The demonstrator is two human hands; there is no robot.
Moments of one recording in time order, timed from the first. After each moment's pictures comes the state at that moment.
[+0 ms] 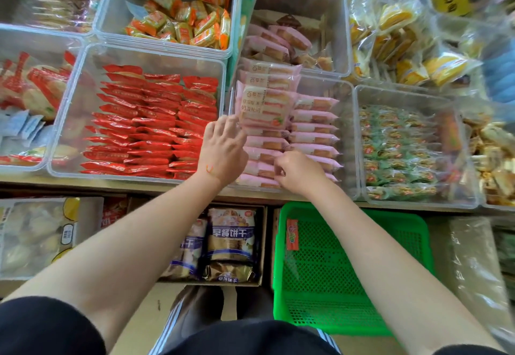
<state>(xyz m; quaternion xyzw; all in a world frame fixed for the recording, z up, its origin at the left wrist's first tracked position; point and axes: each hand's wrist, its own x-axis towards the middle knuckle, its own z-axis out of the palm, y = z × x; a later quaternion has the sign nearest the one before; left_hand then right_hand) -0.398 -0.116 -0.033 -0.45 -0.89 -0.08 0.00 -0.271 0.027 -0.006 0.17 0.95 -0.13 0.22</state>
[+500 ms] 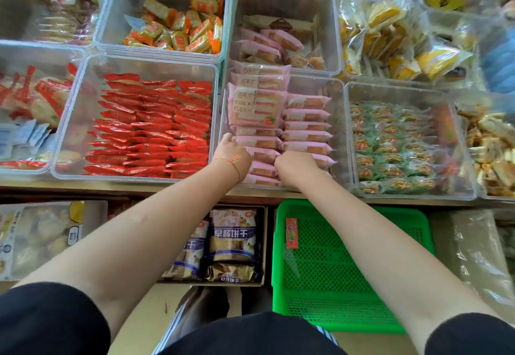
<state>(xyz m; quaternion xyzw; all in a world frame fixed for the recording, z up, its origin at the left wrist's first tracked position) -0.368 -0.080 0.011 -0.54 -0.75 0.33 -0.19 -0.273 0.029 -0.003 0.12 0.94 0.03 0.32</state>
